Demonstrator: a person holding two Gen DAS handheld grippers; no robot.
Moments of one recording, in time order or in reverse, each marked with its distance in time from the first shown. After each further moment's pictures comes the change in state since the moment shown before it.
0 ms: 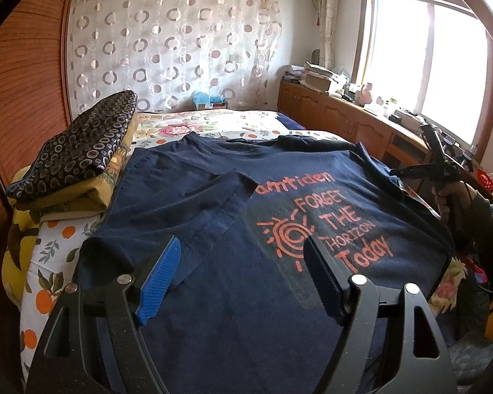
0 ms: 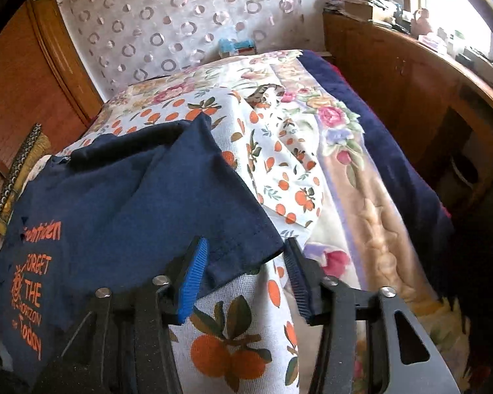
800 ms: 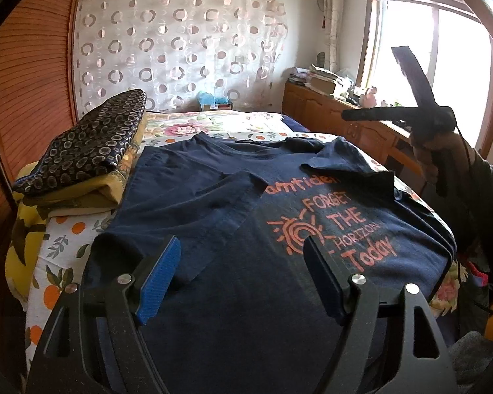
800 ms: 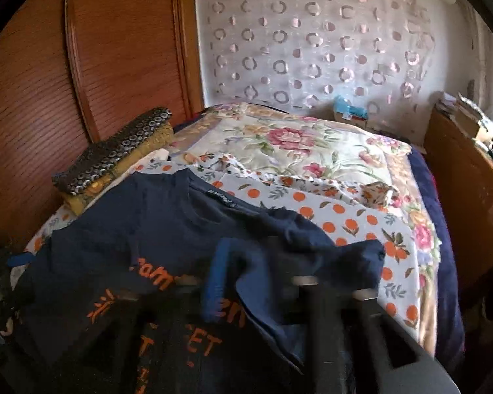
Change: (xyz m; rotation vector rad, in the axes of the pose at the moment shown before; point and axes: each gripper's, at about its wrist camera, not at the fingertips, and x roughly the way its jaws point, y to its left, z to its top) left arm -0.006 0.012 -0.003 -0.018 -0.009 0.011; right arm -0.018 0.185 0.042 -0.423 -0.167 0.164
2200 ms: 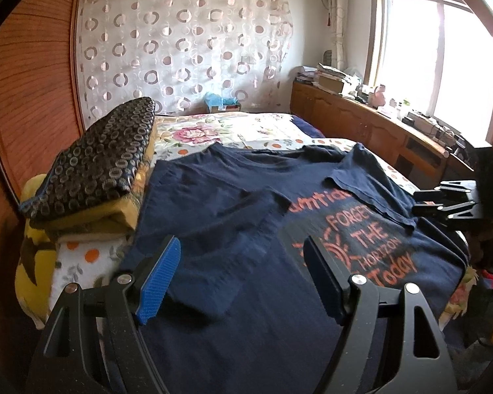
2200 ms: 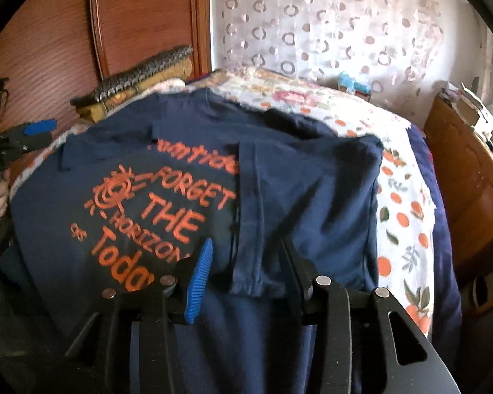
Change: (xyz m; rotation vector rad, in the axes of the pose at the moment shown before) left arm 0.017 0.020 0.032 0.024 0.007 0.040; right arm -0.047 0.026 -0.096 -0.064 0.104 0.017
